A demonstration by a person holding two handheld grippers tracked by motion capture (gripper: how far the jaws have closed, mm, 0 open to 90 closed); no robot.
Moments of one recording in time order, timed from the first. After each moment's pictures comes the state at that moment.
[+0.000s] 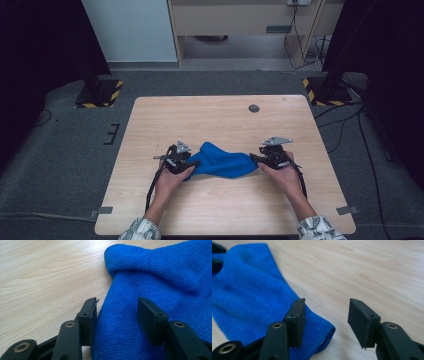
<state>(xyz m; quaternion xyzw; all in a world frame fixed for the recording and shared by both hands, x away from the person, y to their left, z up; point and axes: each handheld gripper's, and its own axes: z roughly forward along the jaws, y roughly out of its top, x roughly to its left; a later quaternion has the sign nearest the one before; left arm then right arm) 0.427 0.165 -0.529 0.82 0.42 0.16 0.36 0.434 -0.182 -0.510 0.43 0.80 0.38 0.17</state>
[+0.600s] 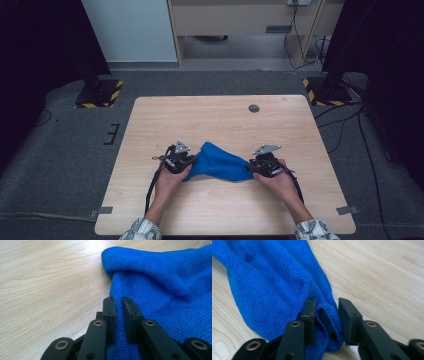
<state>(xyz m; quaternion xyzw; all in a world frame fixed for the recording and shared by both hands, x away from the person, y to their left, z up) 0.424 0.168 -0.524 0.82 0.41 0.15 0.37 0.417 -0.160 -0.523 0.39 0.84 0.35 0.13</state>
